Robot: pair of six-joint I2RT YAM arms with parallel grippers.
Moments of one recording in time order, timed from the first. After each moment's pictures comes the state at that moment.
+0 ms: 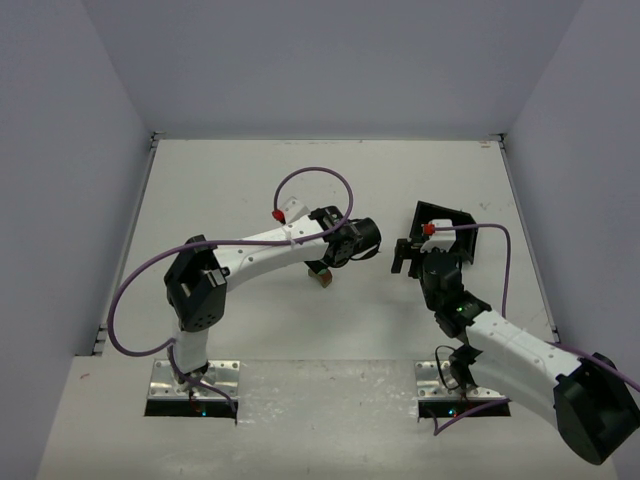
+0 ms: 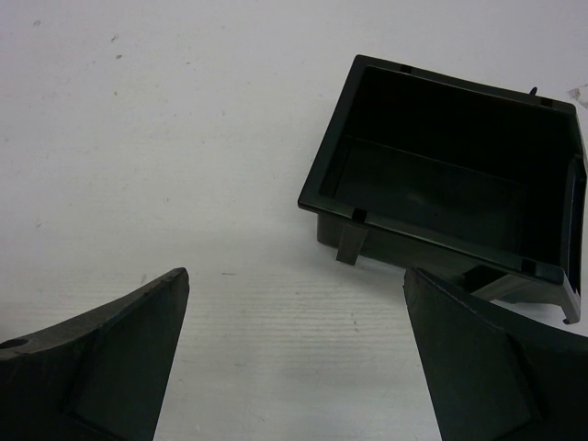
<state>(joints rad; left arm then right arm) -0.99 1.88 1.63 -1.31 -0.72 -1.93 0.55 0.89 0.21 0.35 0.50 0.20</state>
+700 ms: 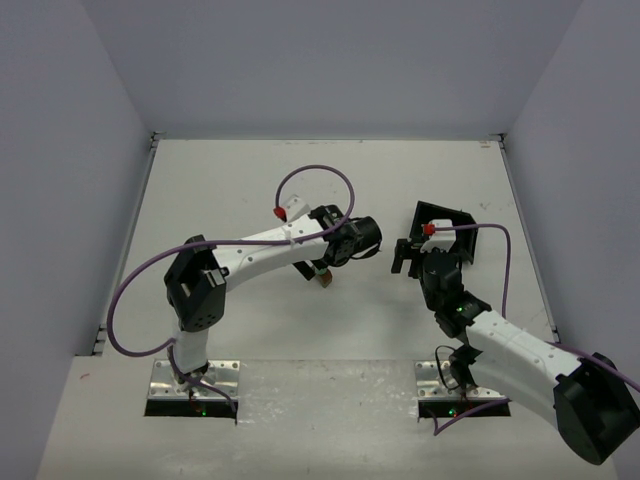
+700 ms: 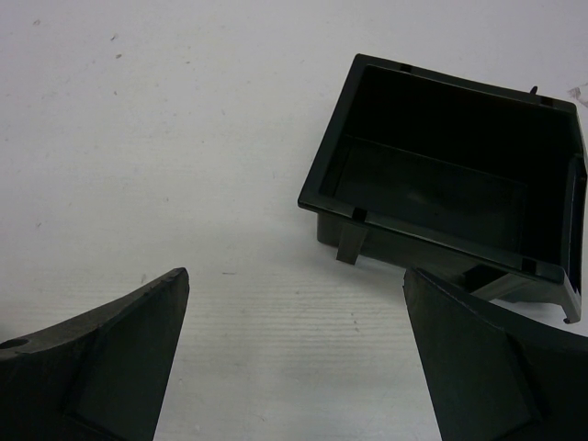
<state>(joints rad) -0.99 1.88 1.65 -1.31 -0.73 -1.89 0.55 0.89 0.21 0.35 0.50 0.20</state>
